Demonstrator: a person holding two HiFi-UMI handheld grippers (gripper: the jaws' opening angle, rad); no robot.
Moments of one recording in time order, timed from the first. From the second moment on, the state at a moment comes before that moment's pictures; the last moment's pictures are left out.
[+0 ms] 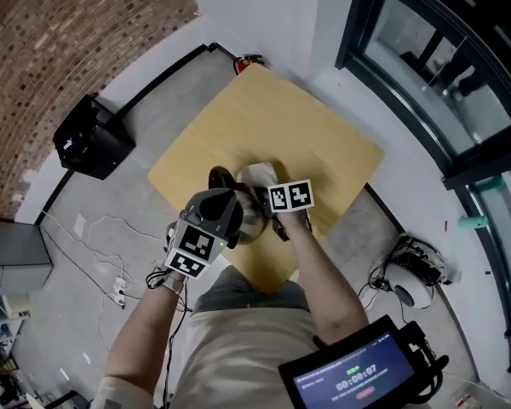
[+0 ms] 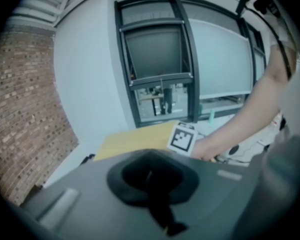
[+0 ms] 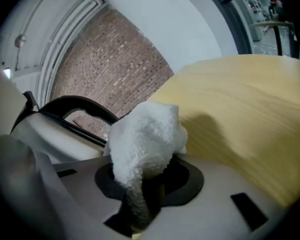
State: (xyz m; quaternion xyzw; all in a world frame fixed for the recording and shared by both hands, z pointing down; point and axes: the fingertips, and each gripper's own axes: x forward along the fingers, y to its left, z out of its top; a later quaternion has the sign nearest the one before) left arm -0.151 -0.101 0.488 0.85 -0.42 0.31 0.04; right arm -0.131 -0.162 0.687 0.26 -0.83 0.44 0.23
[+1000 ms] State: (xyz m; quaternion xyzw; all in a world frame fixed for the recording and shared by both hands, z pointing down) left arm -0.156 -0.106 0.488 0.84 -0.44 0.32 0.03; right arm -0.116 -0.009 0.667 0.16 -0.86 0.38 0.28
